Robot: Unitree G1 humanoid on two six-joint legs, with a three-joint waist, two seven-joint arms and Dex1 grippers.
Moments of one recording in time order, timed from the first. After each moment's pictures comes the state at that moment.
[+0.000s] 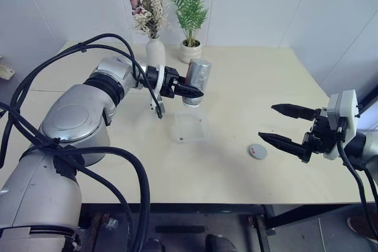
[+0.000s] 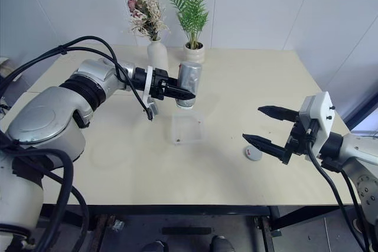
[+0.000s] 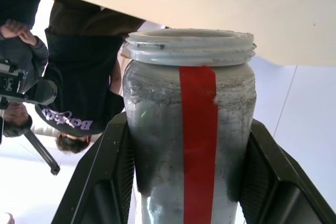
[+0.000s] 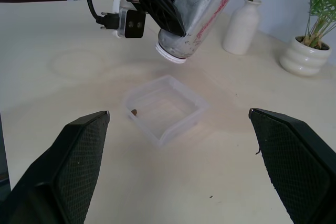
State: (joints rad) left arm -1.70 0.53 -1.43 1.22 1.72 -0.23 1.38; right arm -0.23 -0.87 -0.39 -0.43 0.77 0.55 0.92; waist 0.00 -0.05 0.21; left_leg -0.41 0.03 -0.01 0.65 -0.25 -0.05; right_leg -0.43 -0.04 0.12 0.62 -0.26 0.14
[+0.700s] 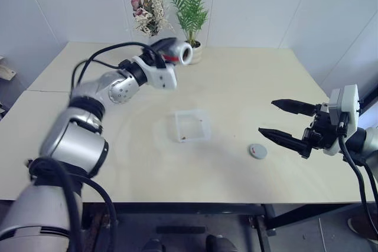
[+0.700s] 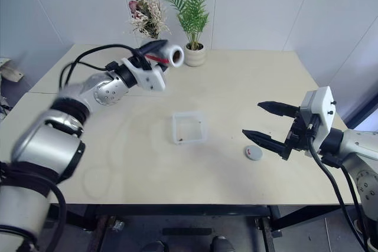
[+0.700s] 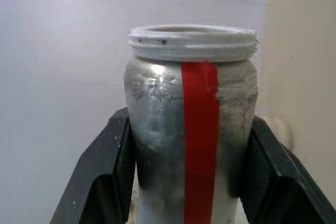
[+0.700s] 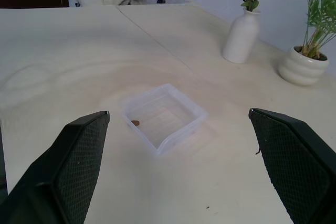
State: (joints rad) left arm -1.37 0.48 -0.20 1.37 0.32 -0.80 -0.09; right arm -0.27 -0.87 -0.39 -0.40 0.77 0.55 0.94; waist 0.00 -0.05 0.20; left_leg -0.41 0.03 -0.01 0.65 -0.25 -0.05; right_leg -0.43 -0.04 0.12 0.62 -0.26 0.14
